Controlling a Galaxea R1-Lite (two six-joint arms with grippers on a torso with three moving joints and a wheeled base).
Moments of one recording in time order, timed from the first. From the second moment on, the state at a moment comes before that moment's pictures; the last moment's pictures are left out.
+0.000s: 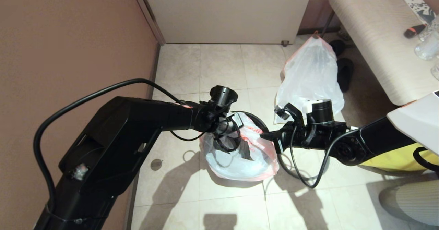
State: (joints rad) left arm -0.57 2.42 -1.95 0.22 0.13 -0.73; right arm 0.38 2.14 -1.18 -0.56 0.48 -0.19
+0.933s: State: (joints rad) left arm -0.54 2.45 -1.94 0.00 0.13 -0.72; right arm 0.33 2.17 -1.13 -0.56 0.59 -0.33
